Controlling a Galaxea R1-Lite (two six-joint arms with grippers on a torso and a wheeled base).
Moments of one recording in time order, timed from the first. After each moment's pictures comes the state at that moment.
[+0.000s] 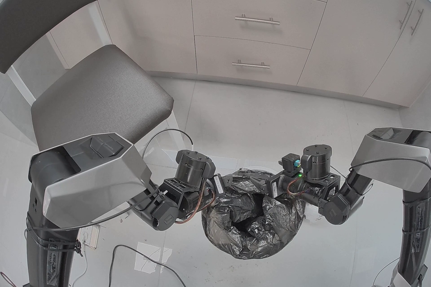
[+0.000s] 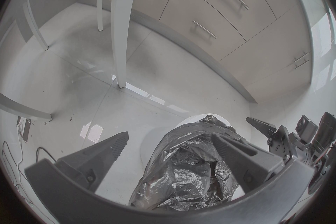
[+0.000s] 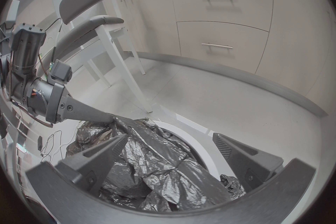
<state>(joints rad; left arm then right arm) -0.64 2.38 -1.07 -0.73 0.16 -0.69 0.45 2.32 -0.79 -1.17 0.03 -0.09</state>
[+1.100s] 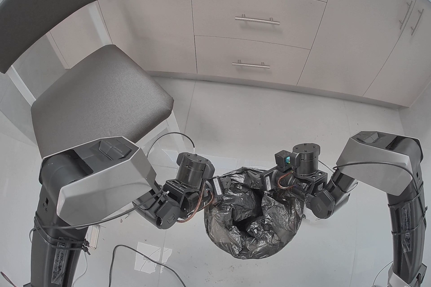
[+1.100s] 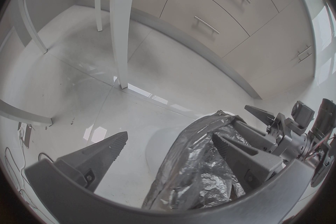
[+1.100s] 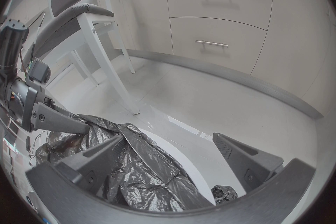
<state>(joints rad) -0.62 2.44 -1.12 -0.73 0.16 -0.65 0.43 2.45 -0.97 -1.14 -0.04 -0.12</state>
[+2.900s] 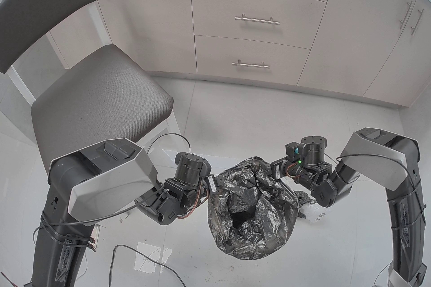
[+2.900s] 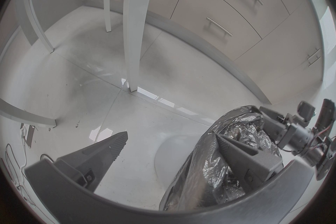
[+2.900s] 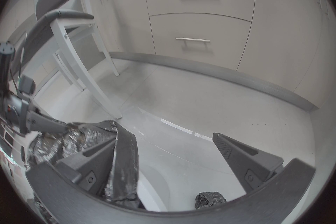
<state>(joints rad) -0.58 2.51 -1.18 -0.72 0.20 -0.65 0.34 2.50 -1.09 -1.09 -0.04 -0.10</state>
